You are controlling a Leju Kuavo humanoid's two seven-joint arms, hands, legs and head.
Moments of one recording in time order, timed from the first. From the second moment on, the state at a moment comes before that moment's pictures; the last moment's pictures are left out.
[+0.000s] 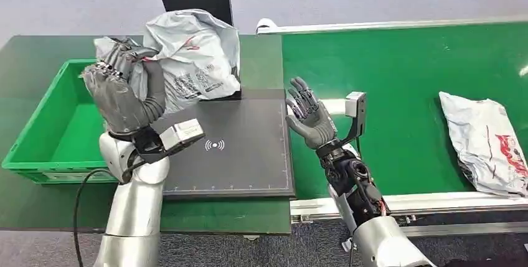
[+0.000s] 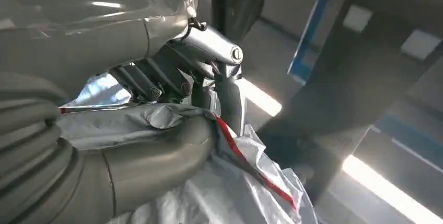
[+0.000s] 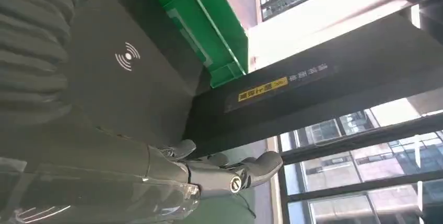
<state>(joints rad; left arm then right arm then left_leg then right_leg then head) -0.51 -0.35 -0.02 -1.47 -1.05 0.66 -0.68 -0.62 0.12 0.23 -0.74 -0.34 0.37 -0.35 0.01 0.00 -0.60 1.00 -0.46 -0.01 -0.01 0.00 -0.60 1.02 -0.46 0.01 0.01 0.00</state>
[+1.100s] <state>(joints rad) -0.87 -0.12 0.28 -0.52 -1.46 0.66 0.03 -0.60 0.08 0.32 -0.82 -0.38 0.40 -0.31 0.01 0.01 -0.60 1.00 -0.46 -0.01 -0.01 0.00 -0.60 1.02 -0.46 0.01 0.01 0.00</state>
